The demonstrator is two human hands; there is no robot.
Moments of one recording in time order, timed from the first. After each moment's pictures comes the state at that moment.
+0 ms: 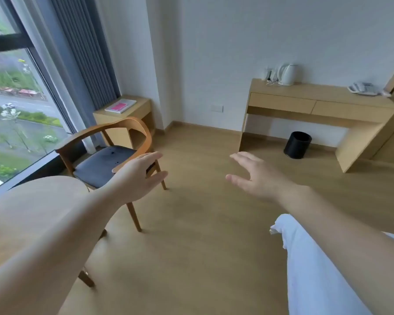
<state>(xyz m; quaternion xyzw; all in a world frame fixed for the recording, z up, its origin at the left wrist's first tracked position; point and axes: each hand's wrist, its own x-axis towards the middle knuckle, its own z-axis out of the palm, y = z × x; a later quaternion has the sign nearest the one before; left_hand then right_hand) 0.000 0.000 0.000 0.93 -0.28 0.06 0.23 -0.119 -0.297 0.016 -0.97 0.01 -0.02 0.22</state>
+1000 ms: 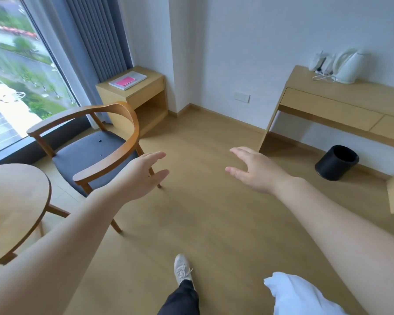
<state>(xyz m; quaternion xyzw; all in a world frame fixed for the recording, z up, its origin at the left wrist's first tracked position) 0.252 -0.233 -0.060 0.95 -0.17 -0.02 0.25 0.223 -0.545 -0.042 -0.97 -0.07 0.06 0.21</state>
